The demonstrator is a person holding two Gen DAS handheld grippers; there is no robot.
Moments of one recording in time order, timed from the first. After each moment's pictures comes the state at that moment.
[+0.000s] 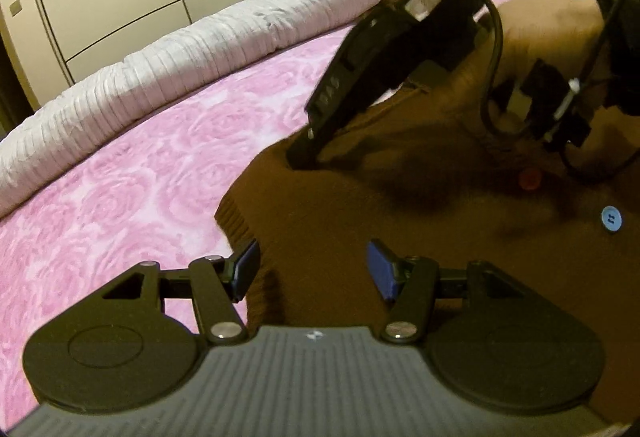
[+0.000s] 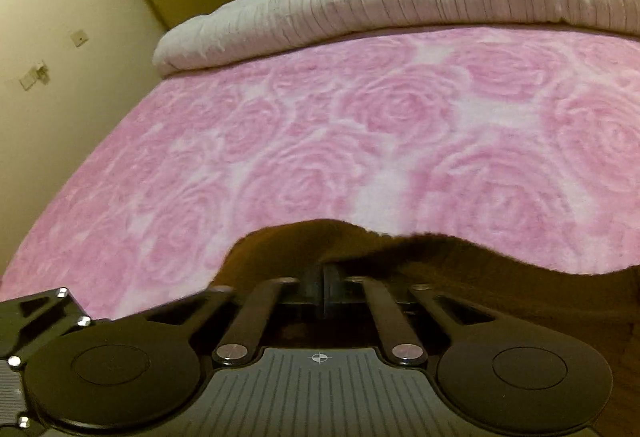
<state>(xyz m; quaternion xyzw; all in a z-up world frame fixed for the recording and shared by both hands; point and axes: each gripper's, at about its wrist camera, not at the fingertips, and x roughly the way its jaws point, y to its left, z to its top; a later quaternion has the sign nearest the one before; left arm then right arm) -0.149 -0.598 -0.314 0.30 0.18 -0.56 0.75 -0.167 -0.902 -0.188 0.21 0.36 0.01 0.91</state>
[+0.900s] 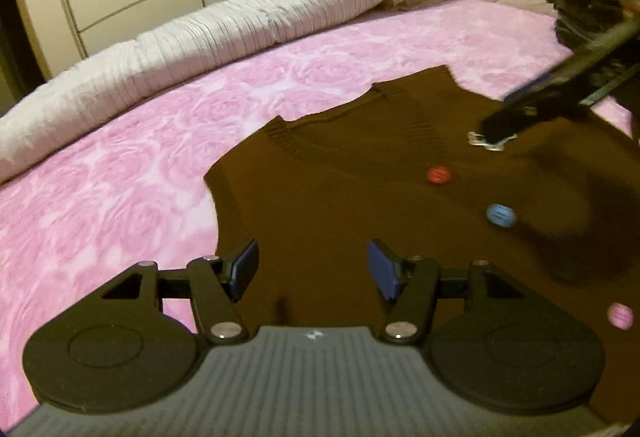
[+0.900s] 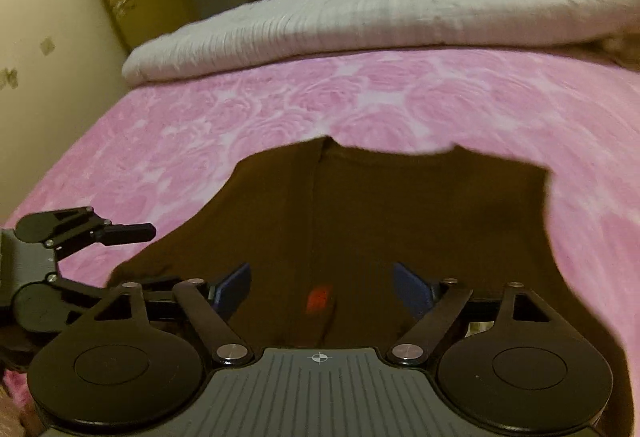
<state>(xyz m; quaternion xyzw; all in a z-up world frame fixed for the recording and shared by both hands) -0.224 -0.530 -0.269 0.28 0.23 -0.54 0.76 -0.383 -0.832 -0.119 0.19 0.34 -0.11 0.91</state>
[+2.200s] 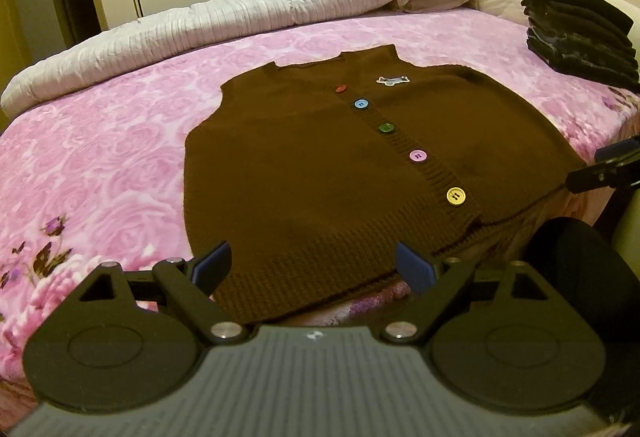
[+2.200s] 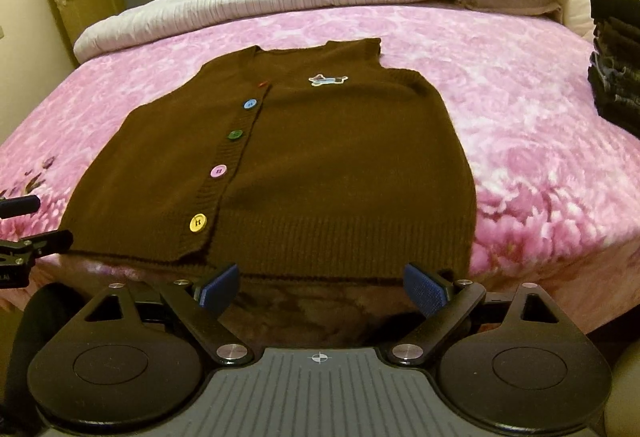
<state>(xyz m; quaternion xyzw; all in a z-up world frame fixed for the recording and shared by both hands) -0.402 -0.357 -0.252 0.23 0.27 -0.49 0.80 -0.646 -0.687 -0.120 0.18 0.37 -0.24 0.88</state>
